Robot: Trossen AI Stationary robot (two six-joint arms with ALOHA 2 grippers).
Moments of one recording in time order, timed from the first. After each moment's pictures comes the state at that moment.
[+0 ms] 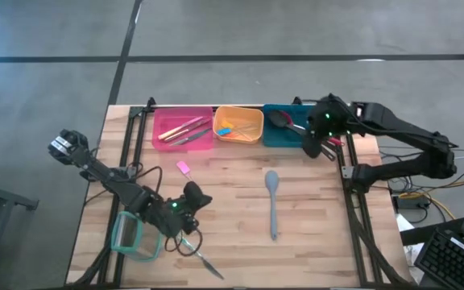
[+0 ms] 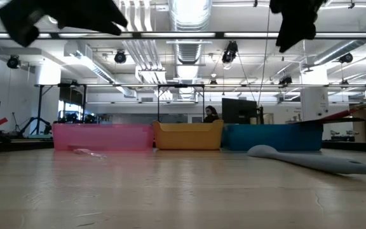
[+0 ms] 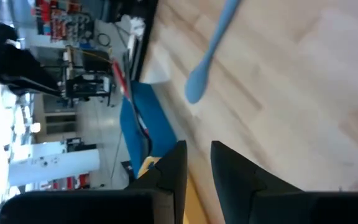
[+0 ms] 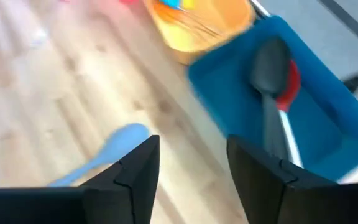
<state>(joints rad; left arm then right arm) -0.61 1.34 0.93 -0.31 -0.82 0.76 -0.36 1.08 1.24 -1.12 0.08 0.25</state>
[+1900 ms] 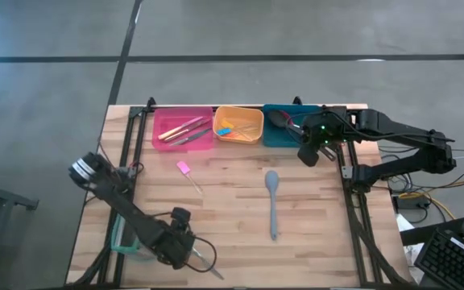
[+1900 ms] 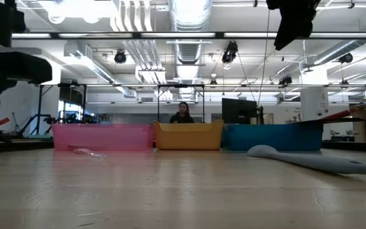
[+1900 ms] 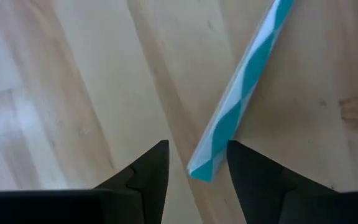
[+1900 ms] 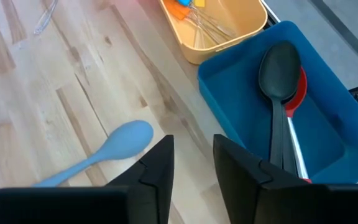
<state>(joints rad) -0.75 1.72 1.05 -0.76 -0.20 -0.42 -0.22 1.11 1.24 -1.11 0.16 0.28</state>
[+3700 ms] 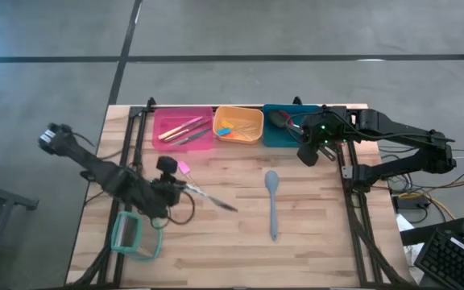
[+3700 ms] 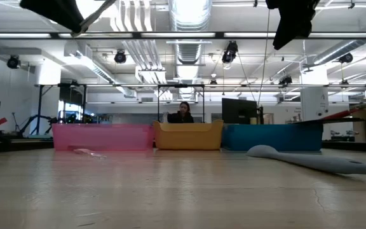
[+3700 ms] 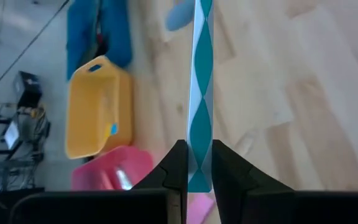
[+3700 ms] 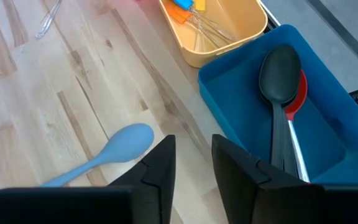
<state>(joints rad) -0.54 1.12 1.06 -0.95 -0.66 0.04 -0.22 1.11 1.24 -1.09 0.16 0.28</state>
